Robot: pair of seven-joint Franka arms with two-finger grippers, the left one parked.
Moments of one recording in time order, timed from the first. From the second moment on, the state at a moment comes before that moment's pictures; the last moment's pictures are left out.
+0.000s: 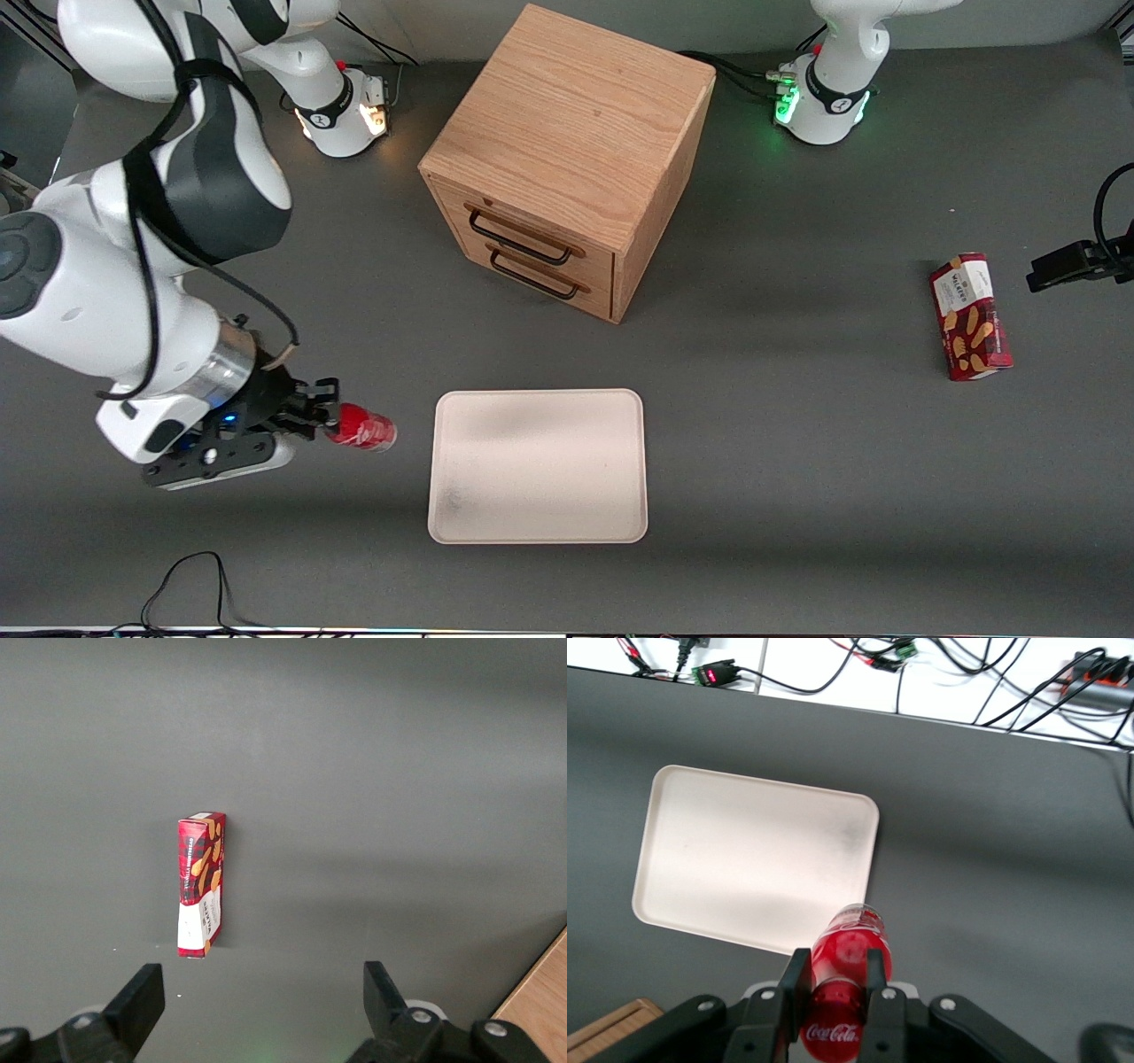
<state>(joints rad) 0.31 0.66 -0.01 -0.84 0.06 1.67 0.16</state>
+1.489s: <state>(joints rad) 0.38 0.95 -0.01 -0.88 -0.03 2.05 0.30</state>
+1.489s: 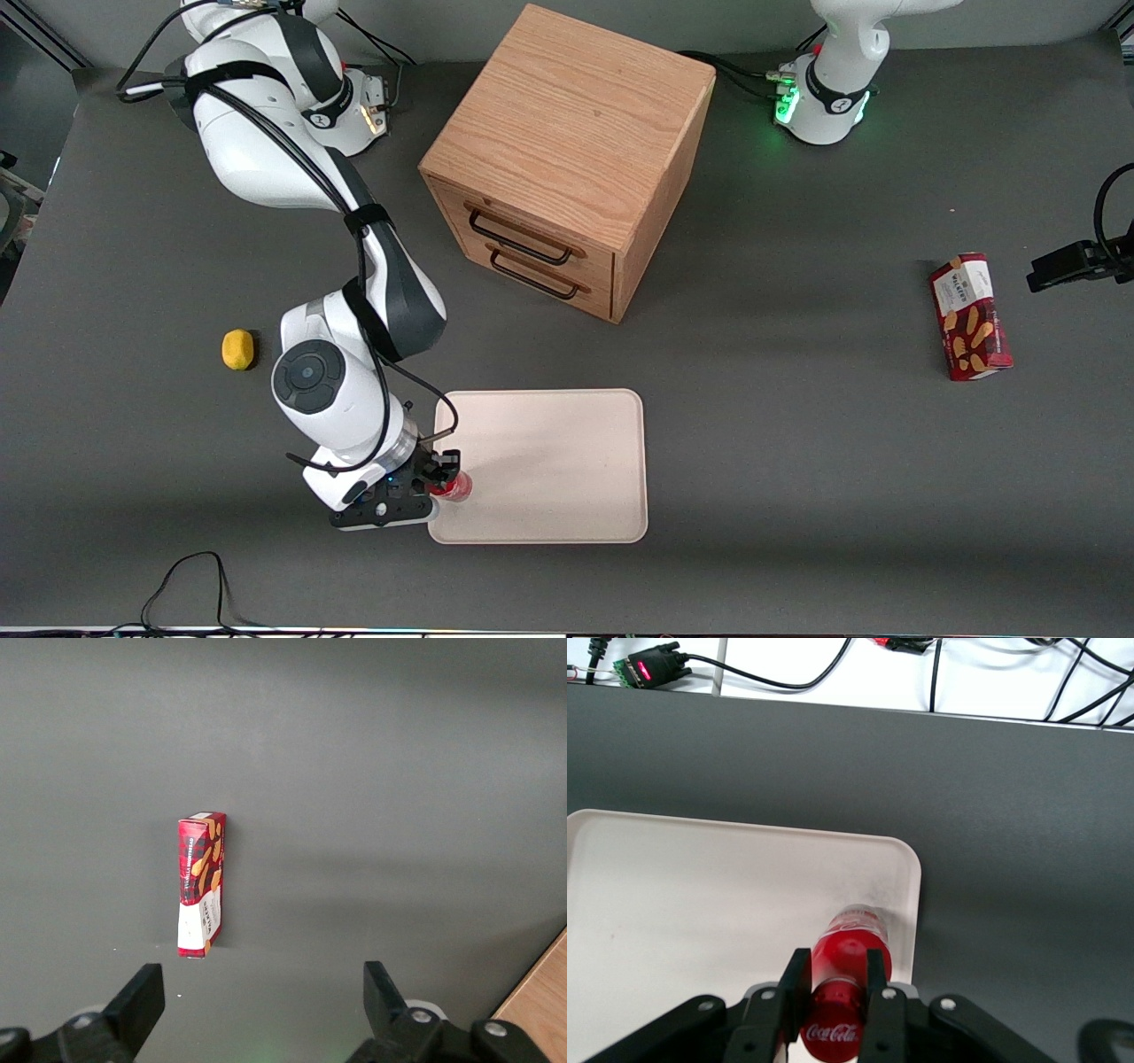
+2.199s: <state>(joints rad) 0.38 0.96 -0.01 -0.90 -0.03 2.10 0.31</state>
